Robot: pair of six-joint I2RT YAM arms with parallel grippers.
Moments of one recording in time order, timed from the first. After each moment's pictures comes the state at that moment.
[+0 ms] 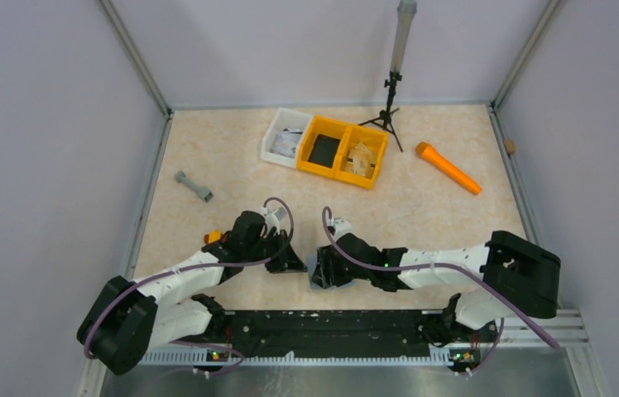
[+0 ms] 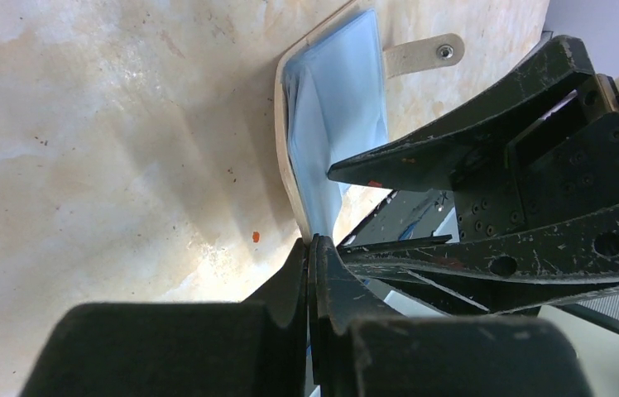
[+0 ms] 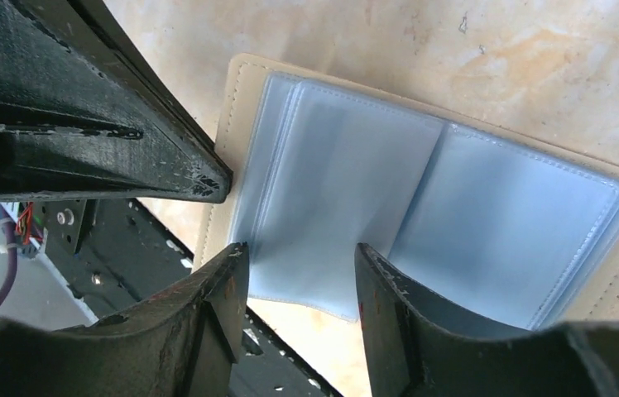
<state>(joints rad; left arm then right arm) -0.58 1.10 0.36 -0.01 0.56 -0.81 1.17 1.43 0.58 0.13 0.07 0.79</state>
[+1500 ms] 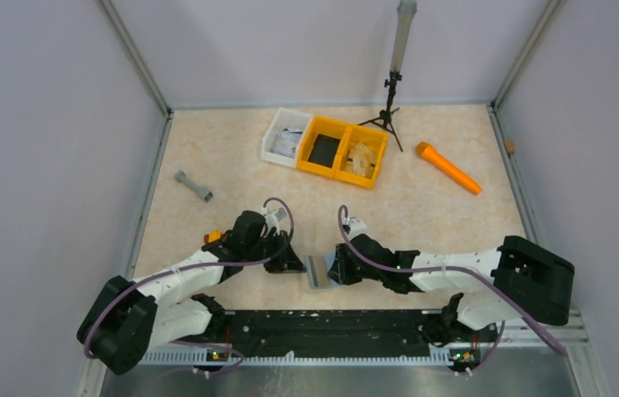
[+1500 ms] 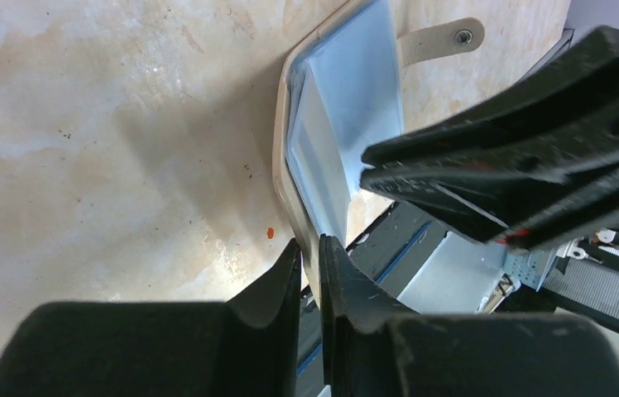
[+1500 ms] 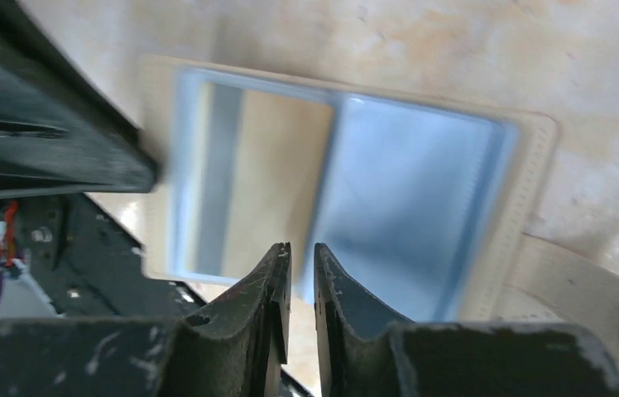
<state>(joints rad) -0.58 1.10 0.37 -0.05 0.54 -0.77 1.13 1.33 0.50 0.15 0.10 0.81</state>
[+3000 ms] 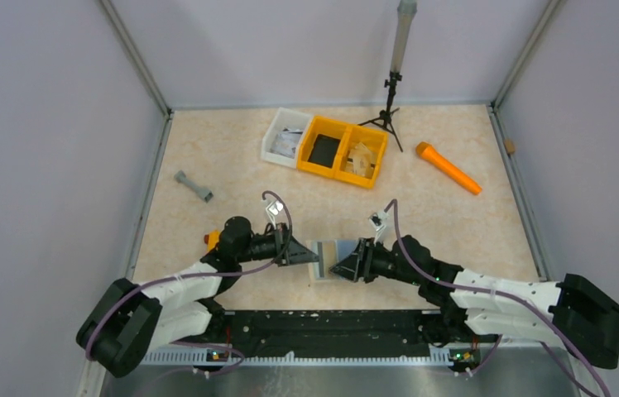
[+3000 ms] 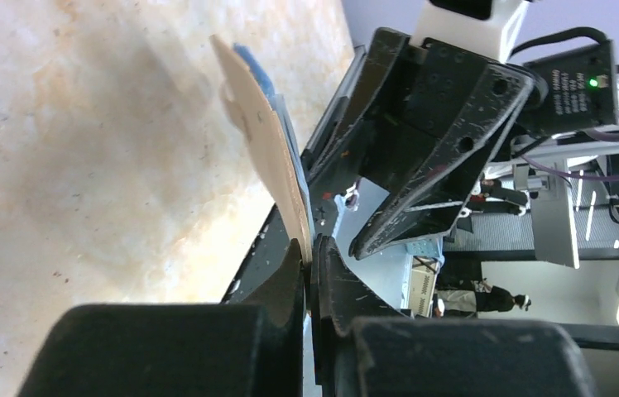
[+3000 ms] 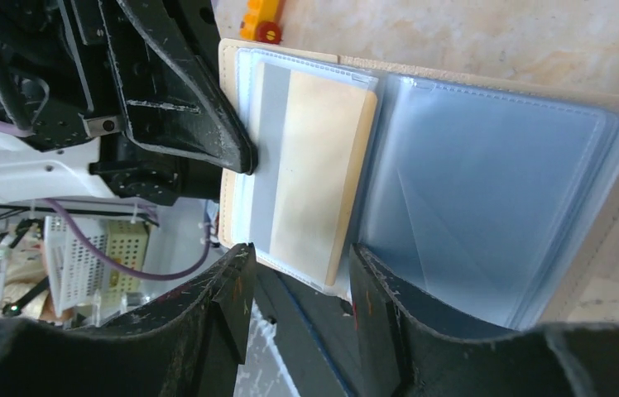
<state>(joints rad) -0.57 1.11 0.21 0.64 0.76 -1.02 1.01 0.95 0.24 0.39 -0.12 0.96</state>
